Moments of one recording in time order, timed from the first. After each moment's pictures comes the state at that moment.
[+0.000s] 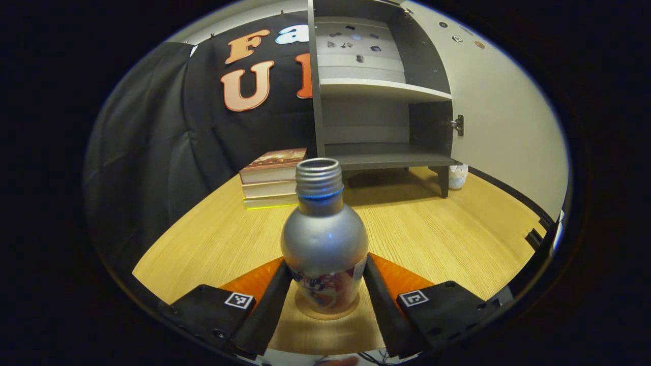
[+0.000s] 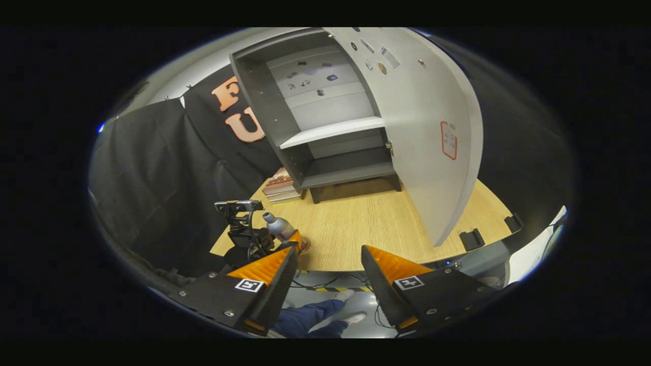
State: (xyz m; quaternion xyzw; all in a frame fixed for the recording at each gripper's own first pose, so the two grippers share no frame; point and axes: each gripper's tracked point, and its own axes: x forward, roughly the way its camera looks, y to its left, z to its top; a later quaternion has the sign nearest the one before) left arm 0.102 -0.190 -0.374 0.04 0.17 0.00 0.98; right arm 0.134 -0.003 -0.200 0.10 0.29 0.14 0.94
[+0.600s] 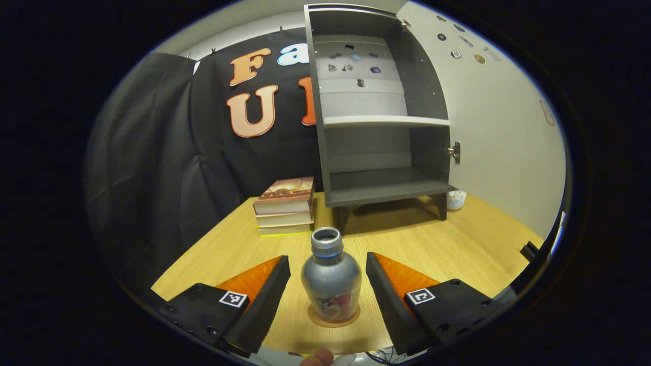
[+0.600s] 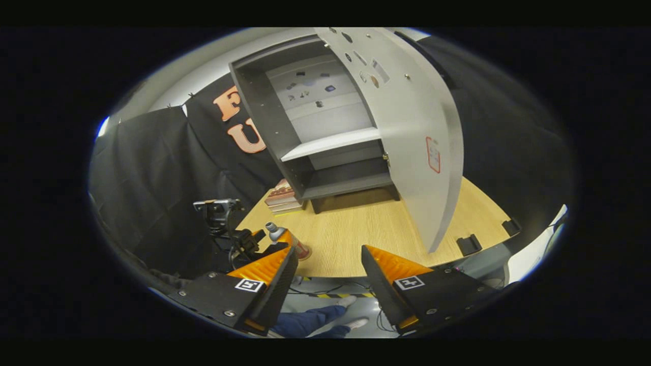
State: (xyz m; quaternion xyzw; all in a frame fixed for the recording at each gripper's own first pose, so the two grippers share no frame) left arm 0.089 -0.195 -0.276 0.05 0.10 0.01 0.99; right arm 0.131 -0.018 -0.170 0.11 0.24 0.14 0.95
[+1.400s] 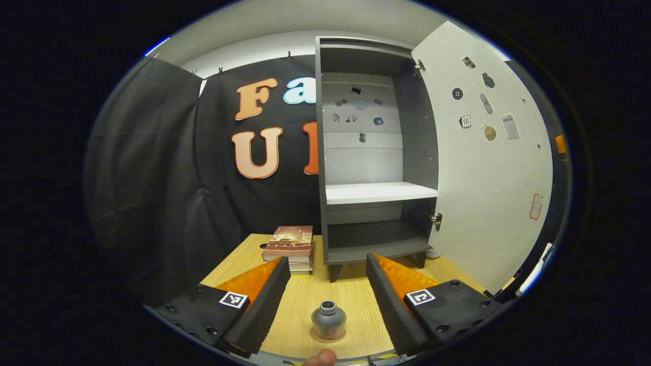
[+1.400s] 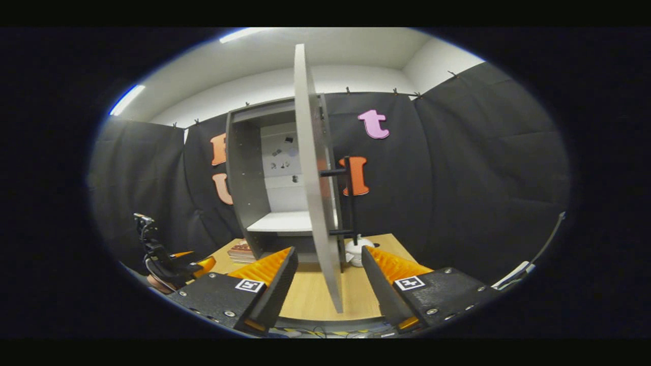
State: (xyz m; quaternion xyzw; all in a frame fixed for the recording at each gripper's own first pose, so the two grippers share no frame) left arm 0.060 -0.192 -0.124 0.02 0.04 0.00 1.00; right arm 0.159 -0.169 0.016 0.04 0.03 0.06 1.00
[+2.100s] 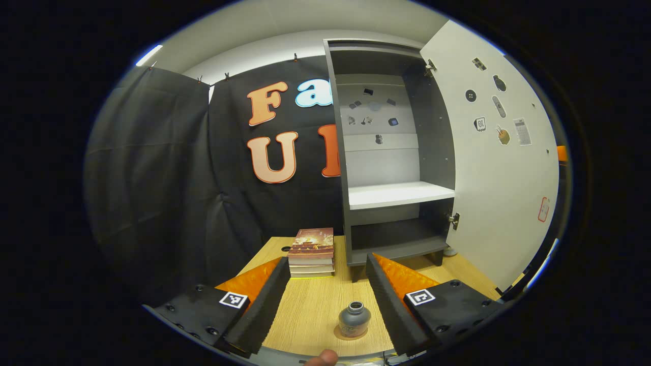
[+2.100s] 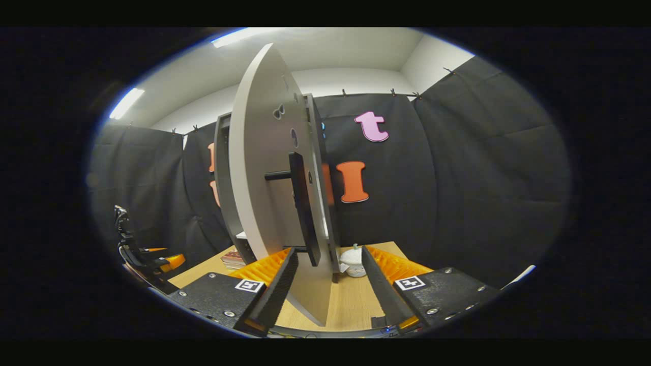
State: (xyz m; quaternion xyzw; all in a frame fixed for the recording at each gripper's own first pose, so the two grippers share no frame) left arm 0.052 -0.162 -0.103 0.05 0.05 0.04 1.00; right arm 0.205 -0.192 0.014 0.04 0.01 0.08 1.00
